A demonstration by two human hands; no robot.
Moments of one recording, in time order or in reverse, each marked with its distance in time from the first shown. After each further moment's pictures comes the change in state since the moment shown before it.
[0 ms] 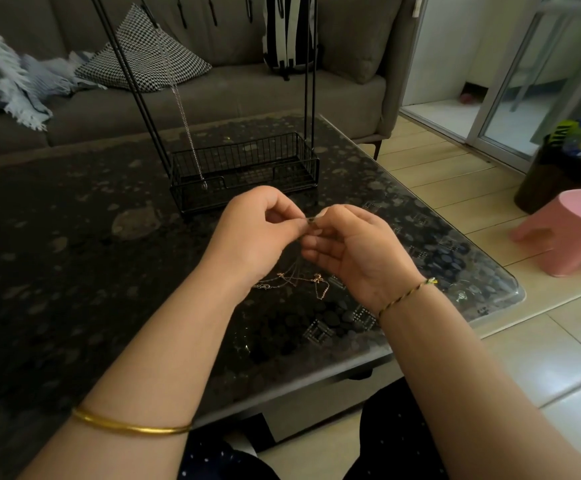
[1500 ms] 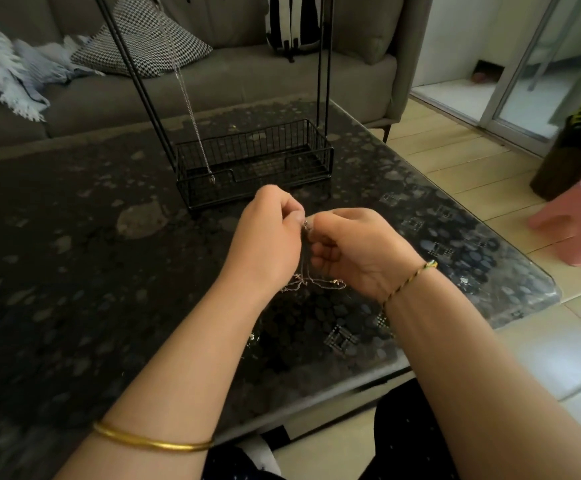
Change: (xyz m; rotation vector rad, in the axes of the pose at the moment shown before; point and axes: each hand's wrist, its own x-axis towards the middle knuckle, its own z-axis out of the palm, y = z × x) left_hand 0.012 -0.018 0.005 0.132 0.064 -0.008; right_hand 0.022 0.008 0.020 -0.266 0.013 0.133
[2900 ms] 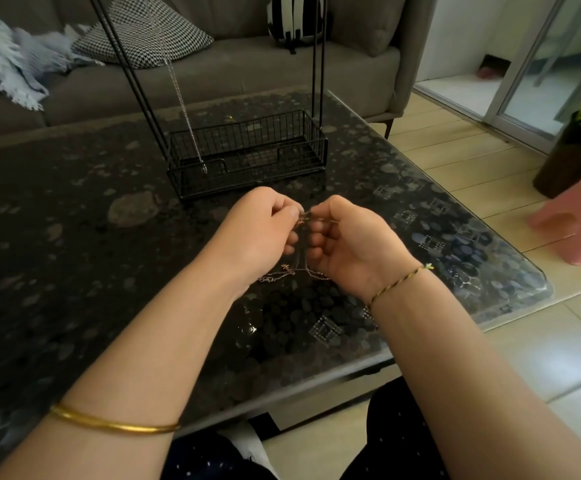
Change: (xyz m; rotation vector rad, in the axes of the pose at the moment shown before) left_hand 0.000 0.002 0.003 -0.104 -0.153 -0.082; right_hand -0.001 0.004 -0.012 0.296 0.036 0.131
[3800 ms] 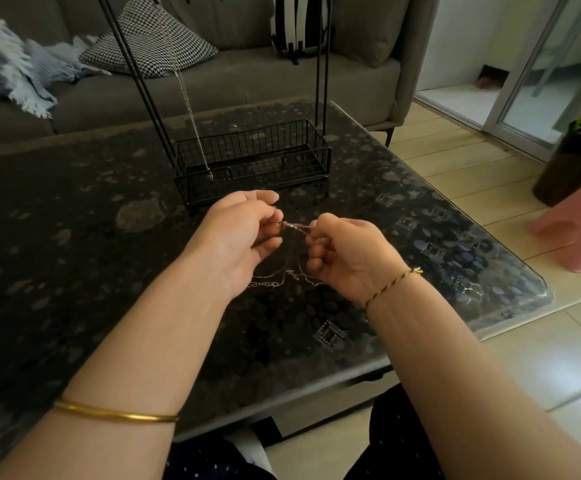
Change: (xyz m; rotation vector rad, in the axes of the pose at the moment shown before) left_hand -0.001 0.008 -0.015 -0.660 0.124 -0.370; right_hand 0.003 0.006 0.005 -0.064 0.056 0.017
